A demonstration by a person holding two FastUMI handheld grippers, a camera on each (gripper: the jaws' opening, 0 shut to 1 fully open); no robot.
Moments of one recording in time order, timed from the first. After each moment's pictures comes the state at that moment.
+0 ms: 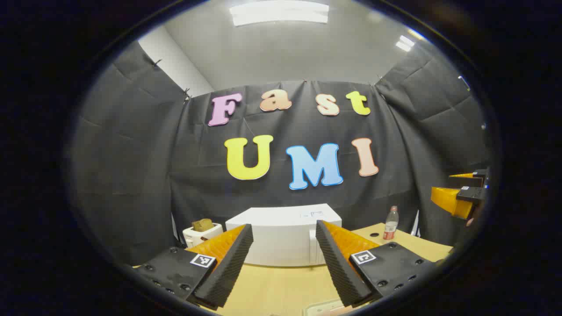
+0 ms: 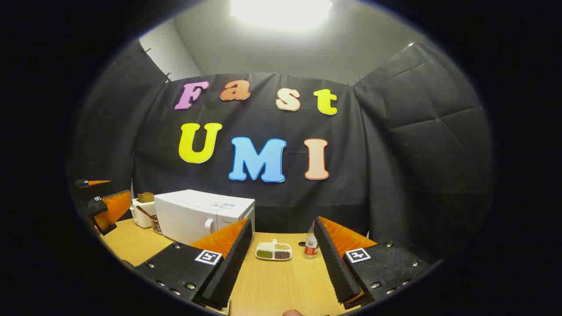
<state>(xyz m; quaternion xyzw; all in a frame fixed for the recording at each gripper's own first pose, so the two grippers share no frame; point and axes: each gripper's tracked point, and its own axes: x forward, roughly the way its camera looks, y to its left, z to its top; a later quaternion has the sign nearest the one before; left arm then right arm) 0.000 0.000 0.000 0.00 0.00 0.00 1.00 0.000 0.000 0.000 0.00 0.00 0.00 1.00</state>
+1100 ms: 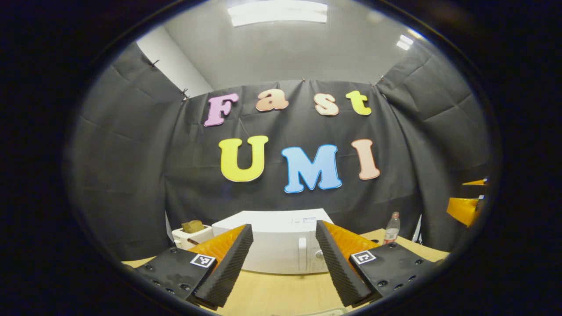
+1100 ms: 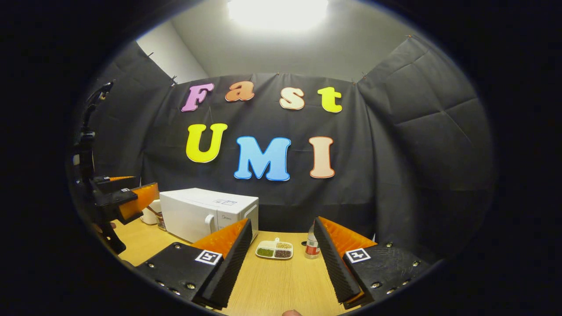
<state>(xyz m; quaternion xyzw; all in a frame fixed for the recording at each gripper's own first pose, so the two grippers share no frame) 0.070 -0.047 -0.014 0.00 -0.01 0.00 1.00 0.005 -0.022 -0.015 0.01 0.00 0.04 1.00</state>
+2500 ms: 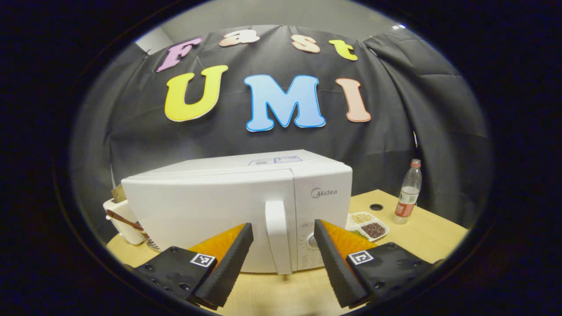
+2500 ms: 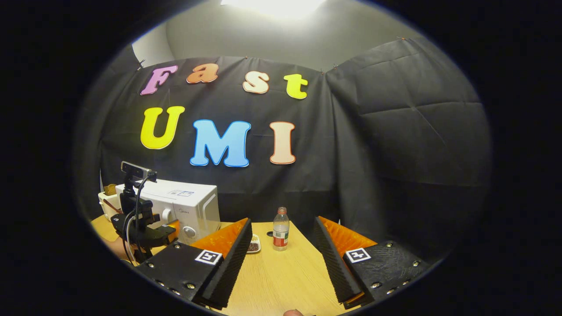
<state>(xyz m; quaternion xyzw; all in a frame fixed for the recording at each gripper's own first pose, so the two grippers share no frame) 0.280 -0.119 -0.232 0.00 0.14 -0.10 0.98 0.028 -0.057 -0.034 0.00 0.05 -0.12 0.99</state>
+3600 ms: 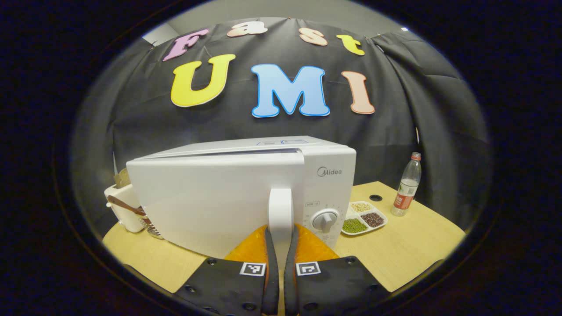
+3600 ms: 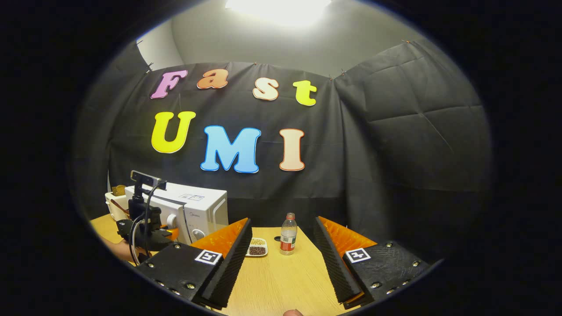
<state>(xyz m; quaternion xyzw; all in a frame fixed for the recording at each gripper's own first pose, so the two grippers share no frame) 0.244 -0.097 -0.243 -0.01 0.18 -0.10 0.98 0.024 -0.040 -0.025 0.01 0.03 -0.07 1.00</state>
